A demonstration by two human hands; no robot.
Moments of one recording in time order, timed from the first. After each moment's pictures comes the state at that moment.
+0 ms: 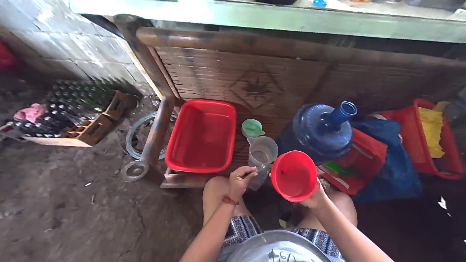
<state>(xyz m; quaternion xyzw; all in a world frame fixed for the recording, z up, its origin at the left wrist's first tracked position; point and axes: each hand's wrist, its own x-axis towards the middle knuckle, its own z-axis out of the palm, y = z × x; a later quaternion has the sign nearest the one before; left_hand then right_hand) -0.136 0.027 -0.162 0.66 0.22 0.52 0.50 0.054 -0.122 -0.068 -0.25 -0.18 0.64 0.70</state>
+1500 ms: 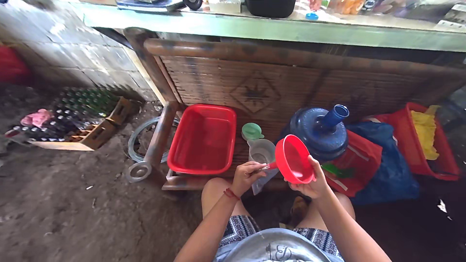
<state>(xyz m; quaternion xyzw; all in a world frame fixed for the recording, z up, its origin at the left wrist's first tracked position) -0.127 0.035 -0.115 0.75 0.09 0.50 0.42 0.078 -0.106 -0.037 -0.25 -0.32 0.70 0.59</state>
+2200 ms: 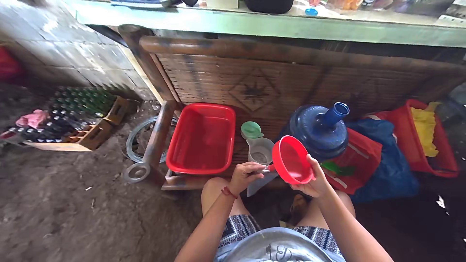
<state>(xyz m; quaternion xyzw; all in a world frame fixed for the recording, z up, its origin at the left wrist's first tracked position) -0.133 0.041 -0.116 0.76 0.05 0.47 0.45 0.080 -0.107 -0.036 -0.28 -0.31 0.70 0.58</state>
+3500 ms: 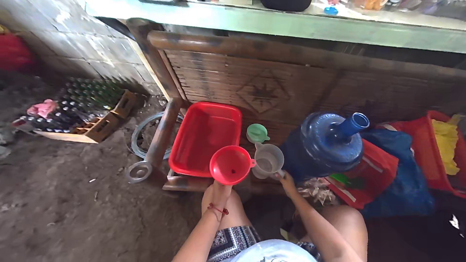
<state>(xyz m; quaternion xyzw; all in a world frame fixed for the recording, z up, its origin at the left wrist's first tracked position) -0.182 0.047 -0.165 0.57 0.43 0.51 0.48 0.091 -0.023 -0.238 -0.71 -0.35 0.39 0.48</state>
